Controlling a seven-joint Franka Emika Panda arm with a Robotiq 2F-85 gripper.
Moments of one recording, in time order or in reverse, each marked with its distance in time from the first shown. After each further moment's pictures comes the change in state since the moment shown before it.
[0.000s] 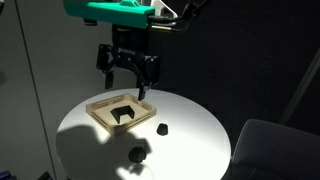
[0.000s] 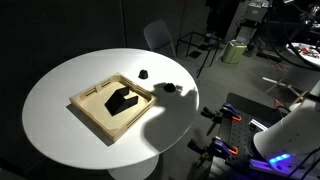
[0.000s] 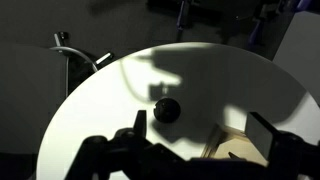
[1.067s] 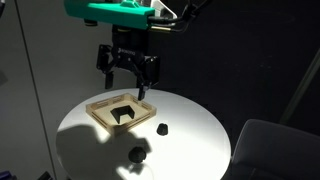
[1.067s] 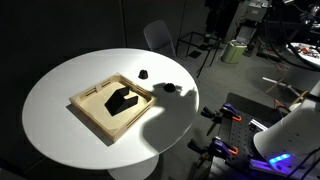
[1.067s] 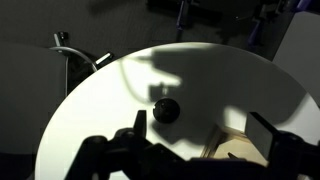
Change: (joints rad) arm -0.001 0.006 0.006 0.002 0.001 0.000 0.000
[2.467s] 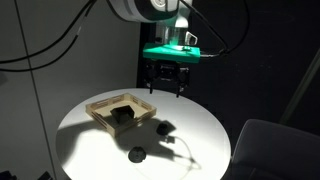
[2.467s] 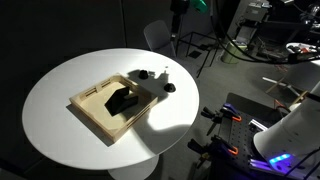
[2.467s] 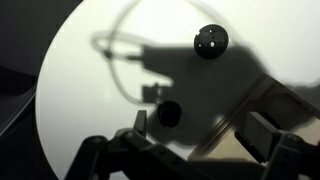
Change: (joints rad) arm -0.049 0.435 0.072 0.328 0.147 0.251 -0.284
